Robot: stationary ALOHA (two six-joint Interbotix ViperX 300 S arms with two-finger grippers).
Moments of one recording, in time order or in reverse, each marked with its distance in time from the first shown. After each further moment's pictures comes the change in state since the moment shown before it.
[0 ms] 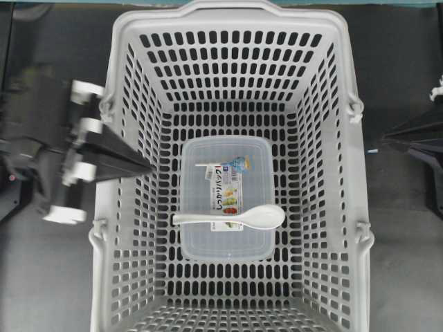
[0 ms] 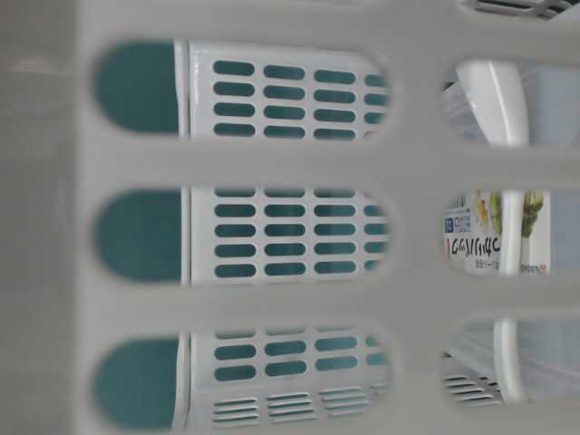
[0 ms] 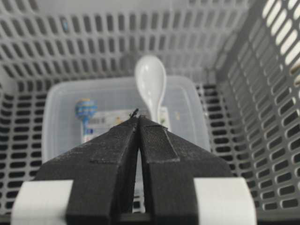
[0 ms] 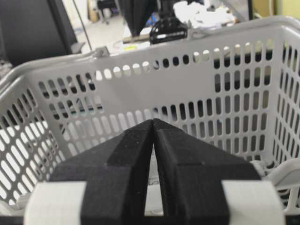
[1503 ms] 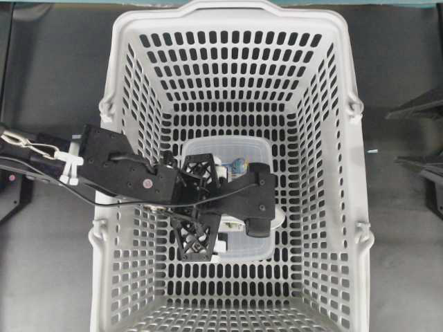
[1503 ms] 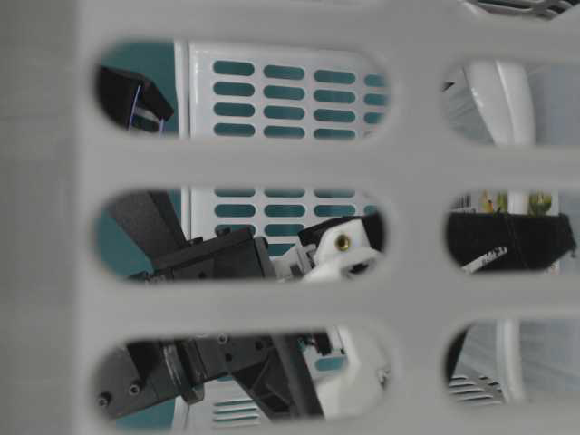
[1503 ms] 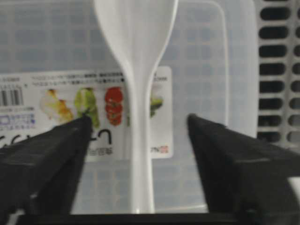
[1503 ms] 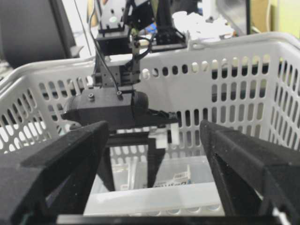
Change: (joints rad) left arm -0.052 0.727 -0.387 0.002 0.345 -0.112; right arm 0.003 -0.031 -0.003 0.000 0.021 -0.054
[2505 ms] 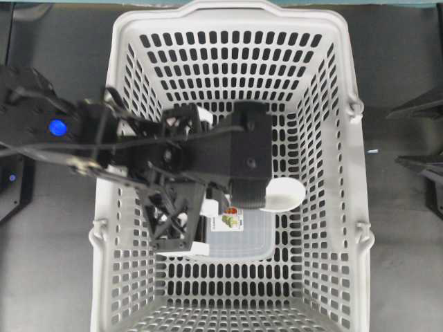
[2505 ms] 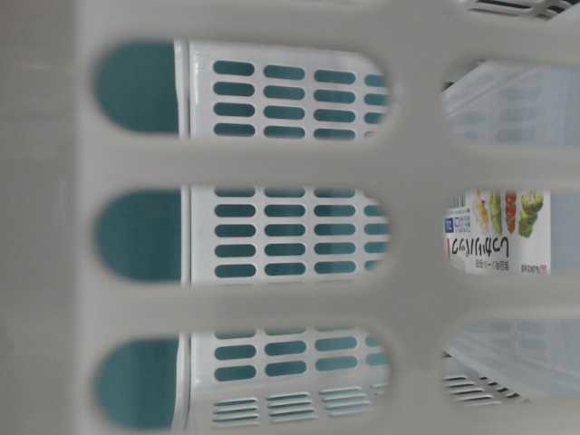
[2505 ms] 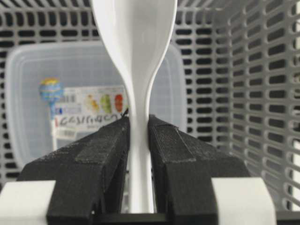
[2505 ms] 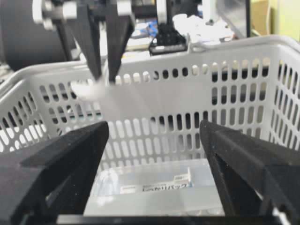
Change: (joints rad) left arm 0.002 -0.193 -0.387 0.000 0.387 0.009; right arm 0.000 0.002 0.002 0.000 -0.017 0.000
